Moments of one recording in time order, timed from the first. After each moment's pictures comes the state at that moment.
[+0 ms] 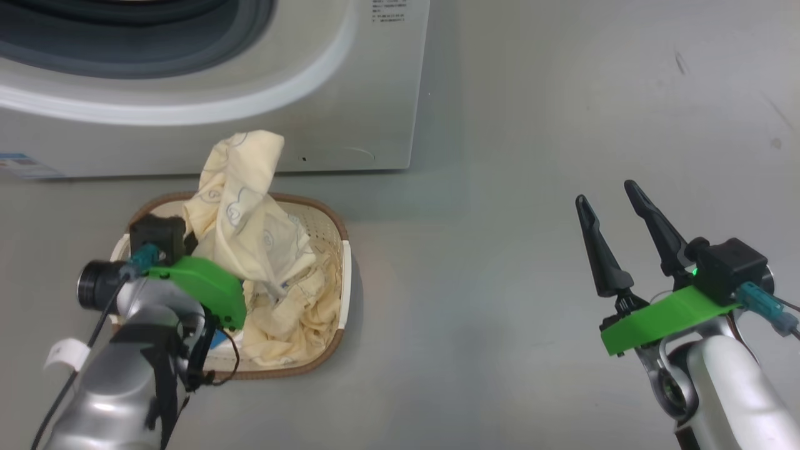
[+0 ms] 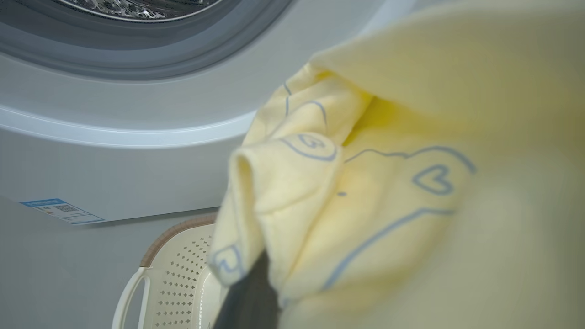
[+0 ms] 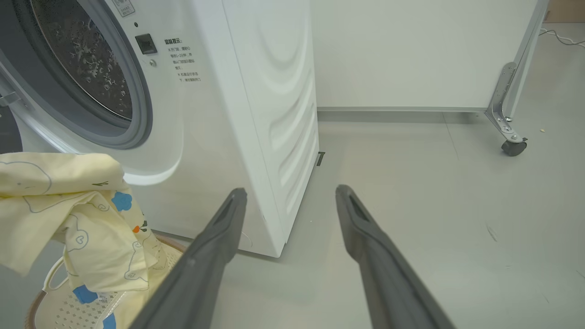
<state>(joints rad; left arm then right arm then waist) -0.75 0.22 -0.61 0.92 -0.54 -0.05 -0.25 -0.20 -0.13 0.15 0.14 0.22 0.13 -0.25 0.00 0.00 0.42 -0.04</state>
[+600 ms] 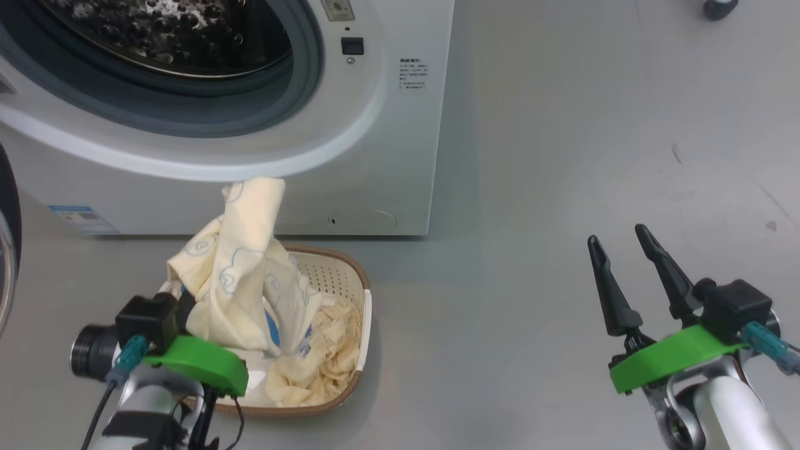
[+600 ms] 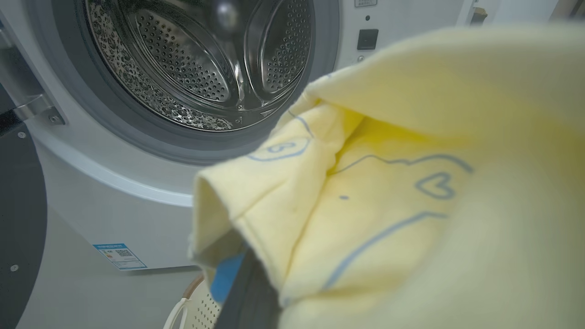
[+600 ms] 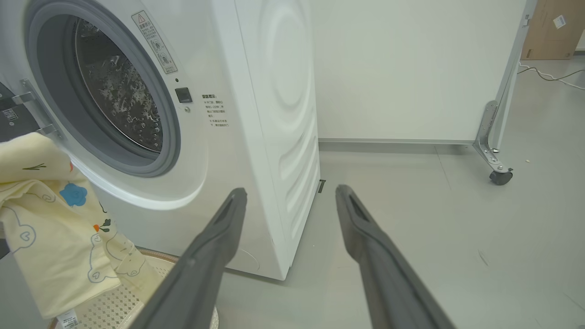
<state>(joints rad) -0.35 0.27 -0.38 0.39 -0.36 0.04 -0.25 -0.10 -0.13 0.13 0.13 0.23 0.13 -0.25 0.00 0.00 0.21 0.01</state>
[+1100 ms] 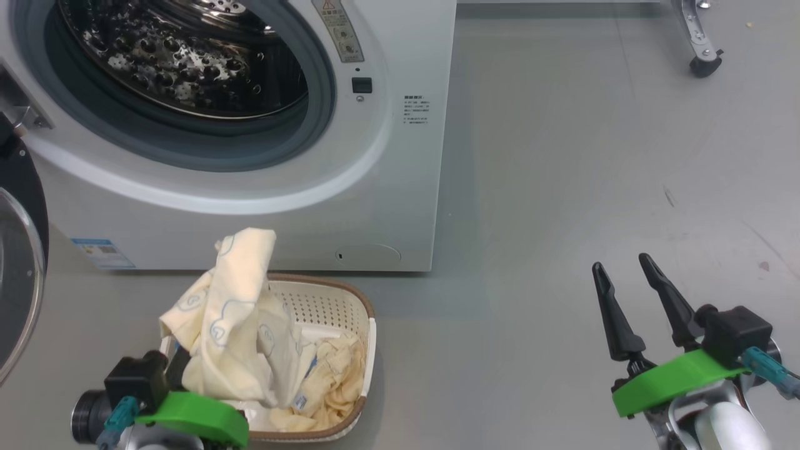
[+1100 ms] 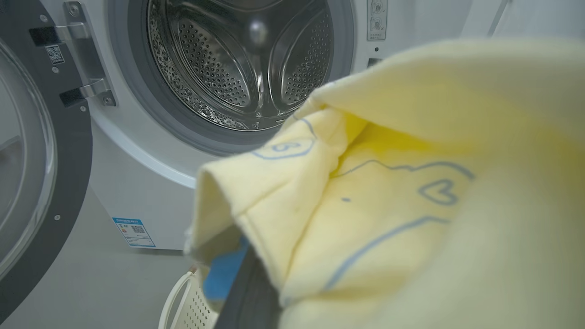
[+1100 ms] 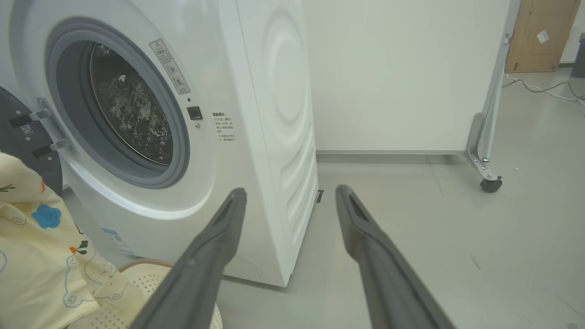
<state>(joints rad) -0.13 0.19 -0.23 0.29 -0.31 0.02 -0.25 -0.02 -0.11 0.11 0.12 0.24 0.13 -0.25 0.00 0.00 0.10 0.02</state>
